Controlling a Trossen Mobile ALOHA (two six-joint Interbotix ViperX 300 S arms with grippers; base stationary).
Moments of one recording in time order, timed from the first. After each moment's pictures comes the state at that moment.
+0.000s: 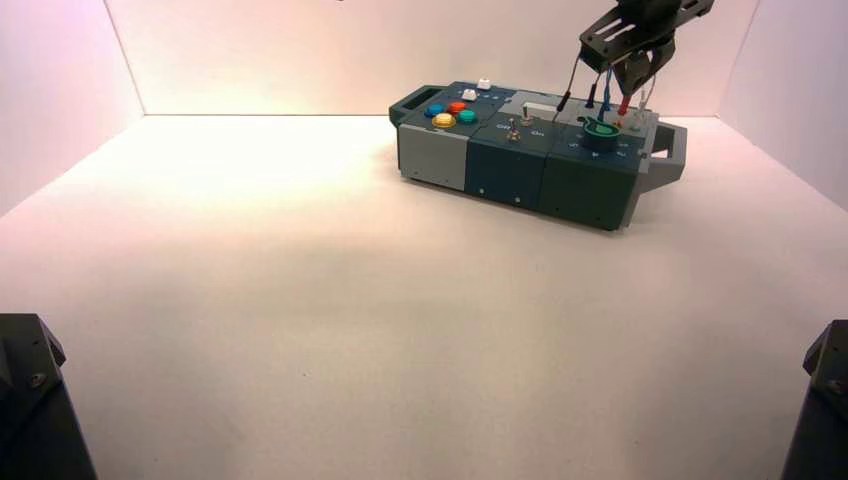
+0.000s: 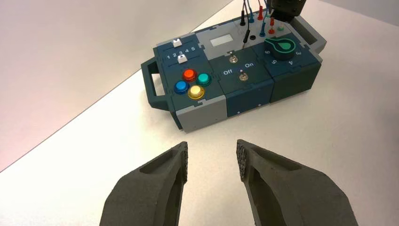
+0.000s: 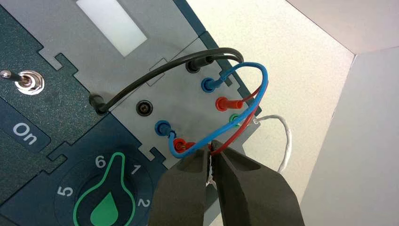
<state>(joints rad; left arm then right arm) -0.63 -0.56 0.98 -0.23 0.19 0.43 0.20 0.19 0.42 -0.56 0.62 0.18</state>
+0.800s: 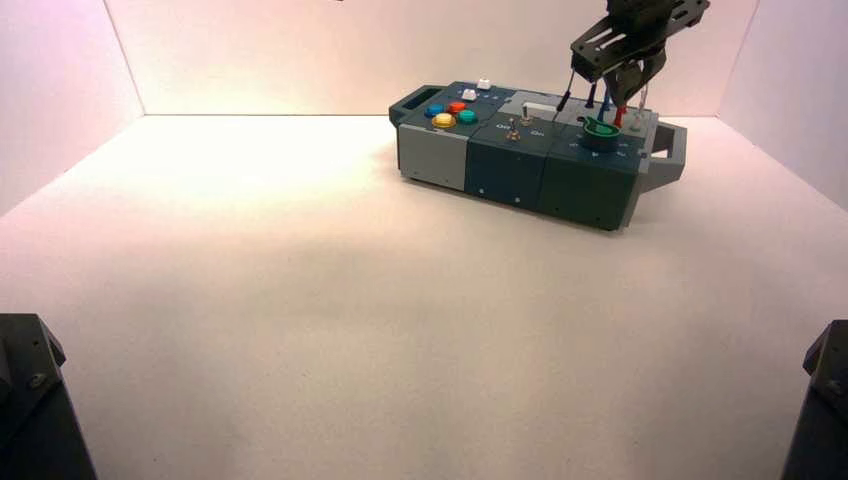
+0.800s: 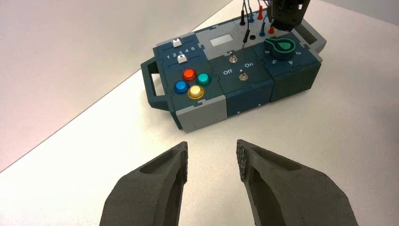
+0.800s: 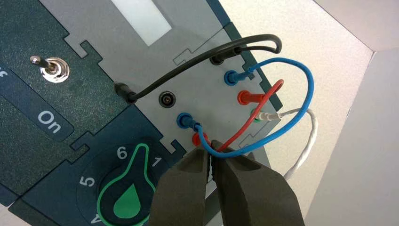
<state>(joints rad) -0.63 -0.56 0.98 -0.23 0.19 0.43 0.23 0.20 0.45 -0.54 0.62 0.18</state>
